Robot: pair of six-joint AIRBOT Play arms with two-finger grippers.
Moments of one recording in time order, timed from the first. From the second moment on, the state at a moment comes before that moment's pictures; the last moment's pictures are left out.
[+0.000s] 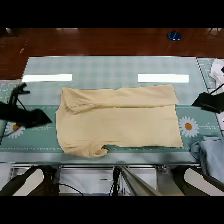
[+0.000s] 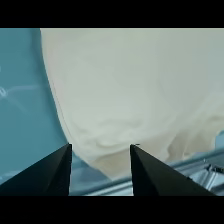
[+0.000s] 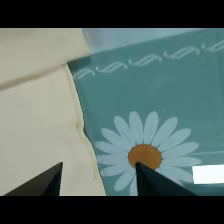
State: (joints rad) left arm 0.38 -1.01 0.71 1.10 -1.49 -1.19; right arm -0.46 -1.16 0.99 -1.32 1.30 1.35
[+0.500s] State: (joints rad) left arm 0.41 -0.97 0.44 1.08 -1.54 -1.12; right arm -0.49 -1.14 0.86 -1.26 1.31 1.31
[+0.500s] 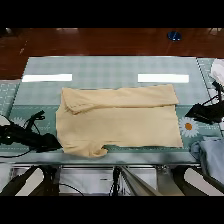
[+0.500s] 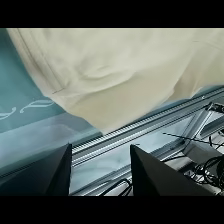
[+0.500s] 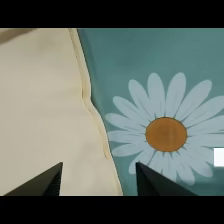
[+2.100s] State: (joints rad) left arm 0.25 -1.30 0.43 0.98 -1.37 -1.08; right arm -0.76 -1.18 0.80 -1.08 1.50 1.20
